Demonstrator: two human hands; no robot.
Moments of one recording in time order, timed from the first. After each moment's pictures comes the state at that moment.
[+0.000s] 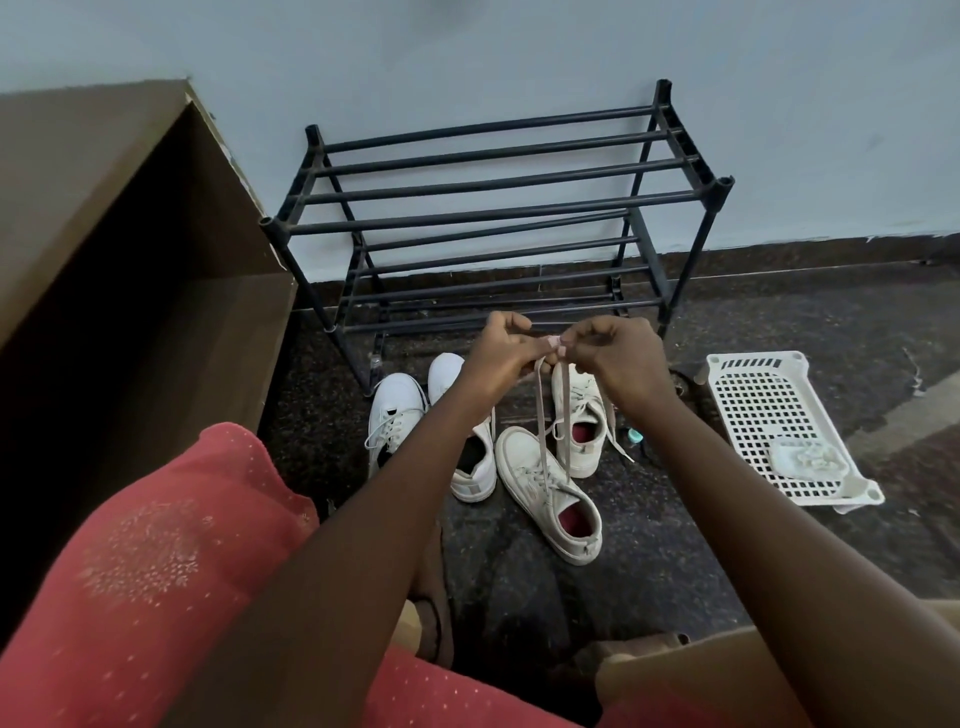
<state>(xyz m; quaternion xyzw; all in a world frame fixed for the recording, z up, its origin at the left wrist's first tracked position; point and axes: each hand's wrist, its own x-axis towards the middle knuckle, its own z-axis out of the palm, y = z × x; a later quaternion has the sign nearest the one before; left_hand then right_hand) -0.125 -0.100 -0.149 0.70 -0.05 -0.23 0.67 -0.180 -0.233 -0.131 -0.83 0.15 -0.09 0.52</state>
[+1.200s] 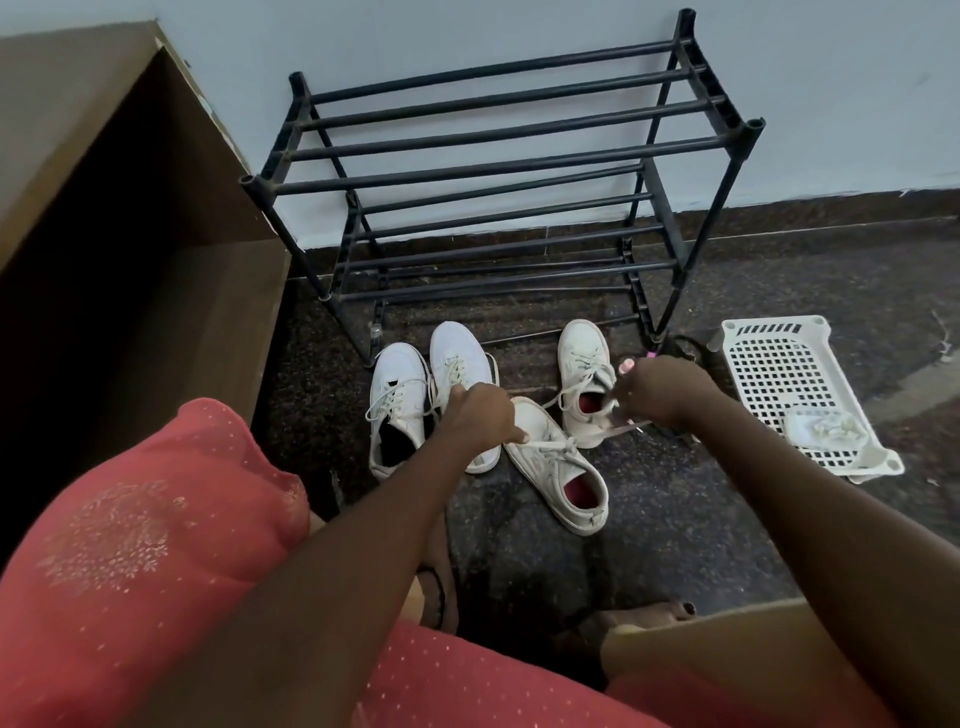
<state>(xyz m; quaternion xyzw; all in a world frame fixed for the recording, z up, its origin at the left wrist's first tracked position) -0.137 -0.075 -0.242 0.94 -0.25 -0.23 -0.03 -0.181 -0.294 -0.215 -0.96 0.07 0.24 0.12</state>
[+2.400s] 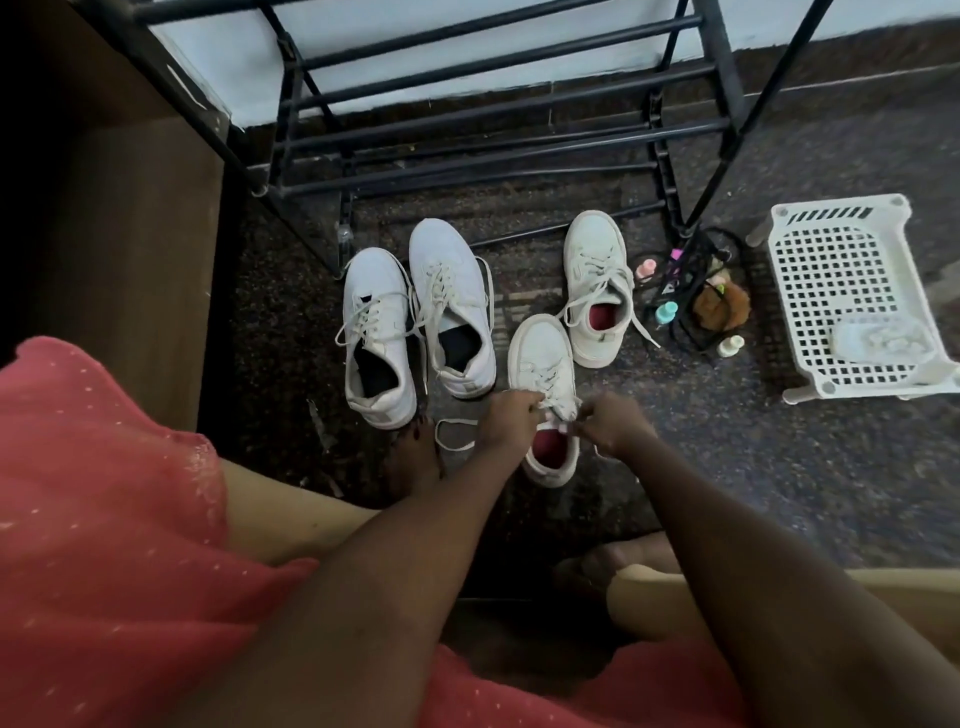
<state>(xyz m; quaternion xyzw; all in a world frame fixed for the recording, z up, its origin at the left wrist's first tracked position) -0.197 -0.096 -0.384 0.91 -0.03 -0.31 0.28 -0.233 -0.237 -0.366 -0.87 0.21 0.32 0.31</state>
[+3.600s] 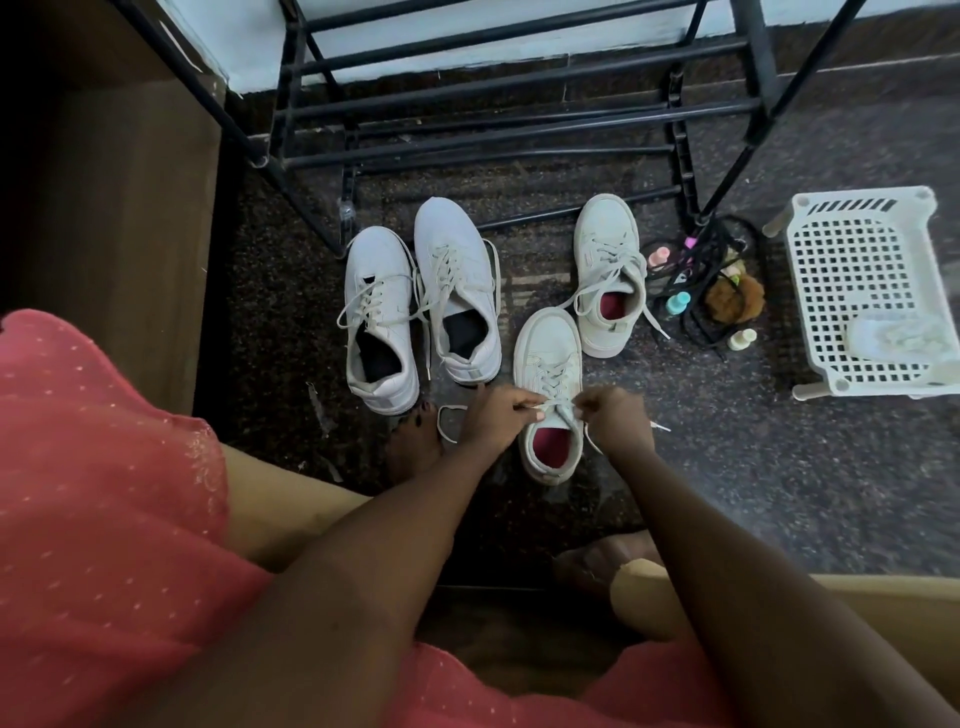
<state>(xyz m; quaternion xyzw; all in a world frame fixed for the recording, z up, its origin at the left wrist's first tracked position) -0.197 -0.066 -0.404 0.87 -0.04 -0.33 0.37 -0.243 -0.221 -0.384 -0.87 0.29 0.21 0.35</state>
